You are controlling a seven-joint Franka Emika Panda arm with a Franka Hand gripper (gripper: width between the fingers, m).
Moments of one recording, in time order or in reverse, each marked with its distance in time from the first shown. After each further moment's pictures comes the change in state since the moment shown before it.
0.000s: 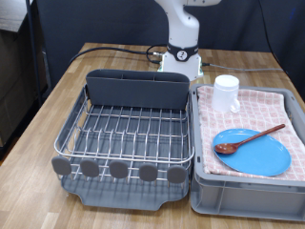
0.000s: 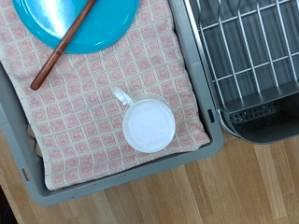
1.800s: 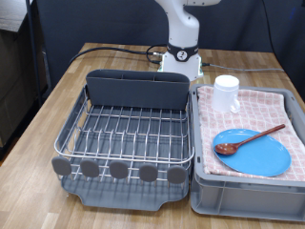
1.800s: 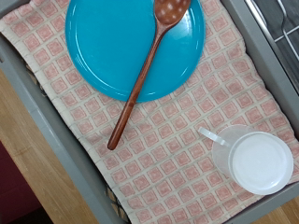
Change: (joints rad) arm 0.001 0.210 0.195 0.068 -0.080 0.213 0.452
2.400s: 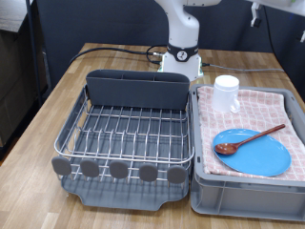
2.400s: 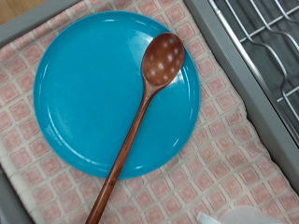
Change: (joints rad) arm -0.010 0.125 0.025 -0.087 -0.281 0.216 0.168
